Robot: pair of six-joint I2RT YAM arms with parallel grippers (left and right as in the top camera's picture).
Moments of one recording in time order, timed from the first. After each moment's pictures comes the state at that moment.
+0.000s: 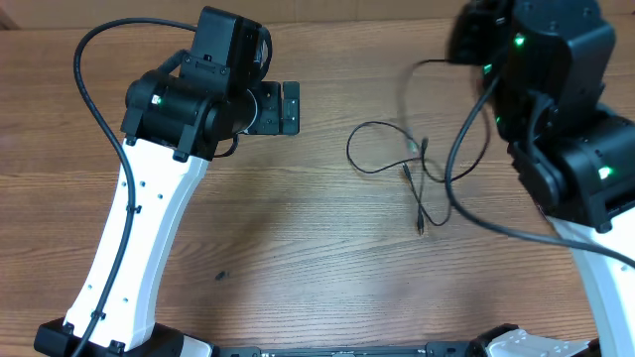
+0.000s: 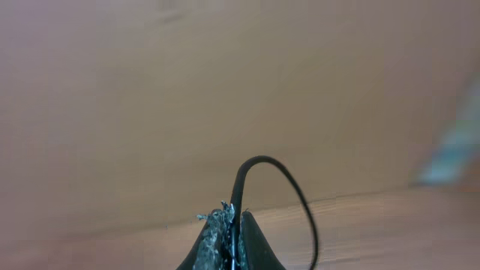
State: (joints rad) left arm -0.36 1.62 1.94 -1.30 -0.02 -0.31; right arm 0.41 1.44 1.95 -0.76 0.55 0.20
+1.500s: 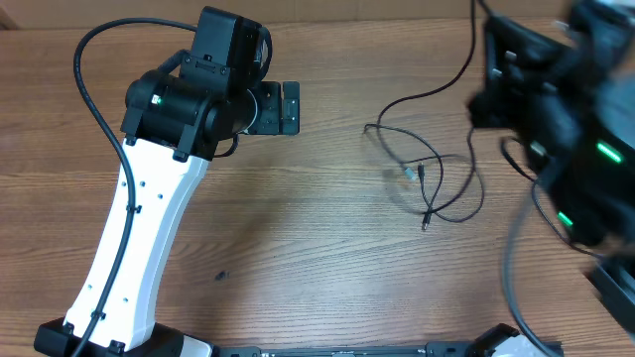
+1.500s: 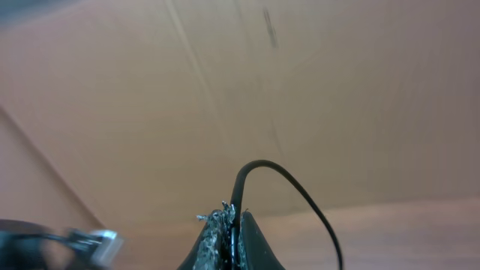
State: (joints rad) left arm -0.36 1.62 1.94 -1.30 -0.02 -0.31; right arm 0.55 1.20 1.95 -0.85 0.34 0.40
